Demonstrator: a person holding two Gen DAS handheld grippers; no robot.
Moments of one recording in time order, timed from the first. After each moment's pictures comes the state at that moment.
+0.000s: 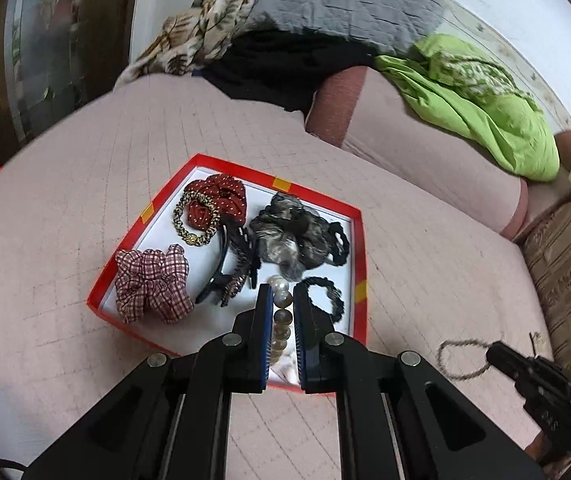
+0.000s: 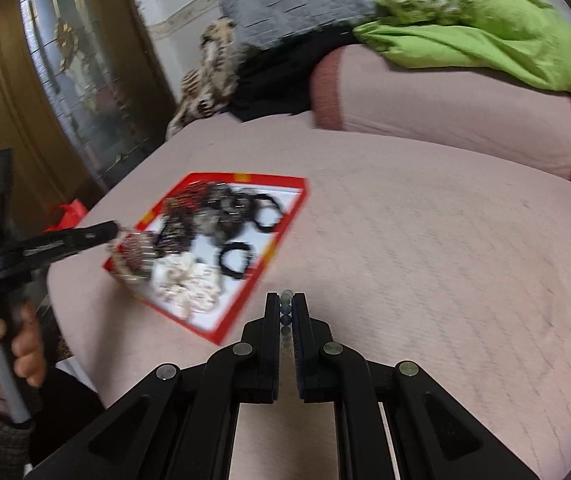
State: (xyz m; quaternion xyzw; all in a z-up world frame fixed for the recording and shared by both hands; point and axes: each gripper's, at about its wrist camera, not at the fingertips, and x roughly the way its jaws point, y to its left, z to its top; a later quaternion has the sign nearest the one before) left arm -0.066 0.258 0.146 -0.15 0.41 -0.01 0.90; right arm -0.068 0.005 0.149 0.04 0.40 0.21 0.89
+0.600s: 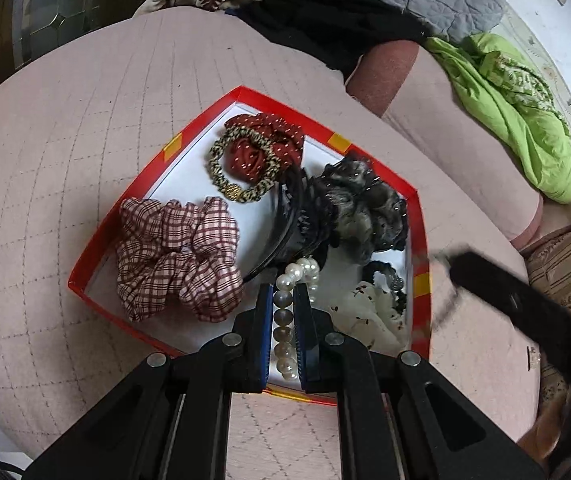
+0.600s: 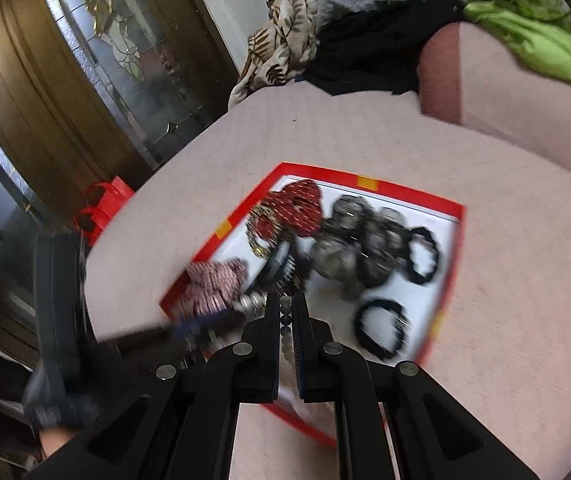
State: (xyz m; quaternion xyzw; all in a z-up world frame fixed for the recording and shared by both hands) left arm -0.040 0.315 0.076 -0.21 0.46 0.00 0.86; right arm 0.024 0.160 0.139 0.05 0.45 0.30 0.84
